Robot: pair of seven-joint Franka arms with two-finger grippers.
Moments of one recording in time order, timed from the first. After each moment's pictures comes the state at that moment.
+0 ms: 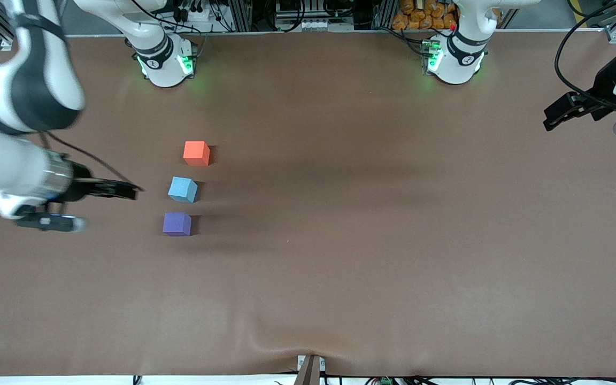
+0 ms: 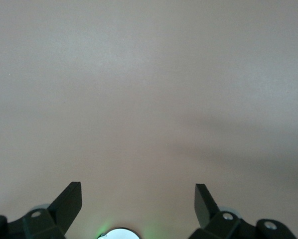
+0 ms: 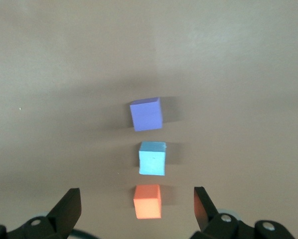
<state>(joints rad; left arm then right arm) -0.07 -0.09 -0.02 -1.63 0.04 1.50 -0.29 0.02 0.28 0.05 -1.44 0.12 1.58 0.19</state>
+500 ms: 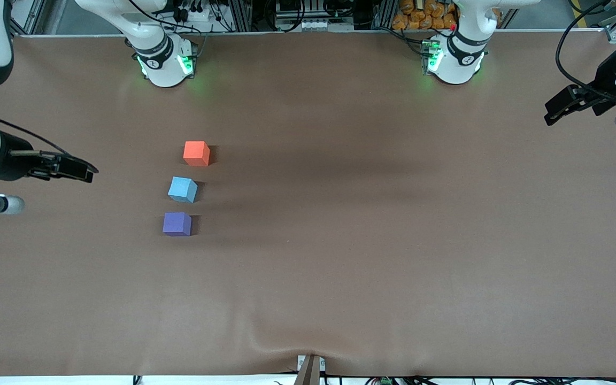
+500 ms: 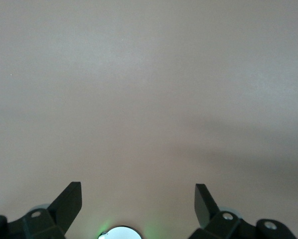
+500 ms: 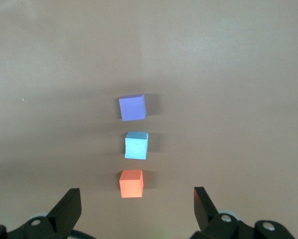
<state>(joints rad) -0.07 -0.12 -0.03 -1.63 0.04 1.49 -0.28 0.00 0.28 0.07 -1.24 0.06 1.39 0.15</state>
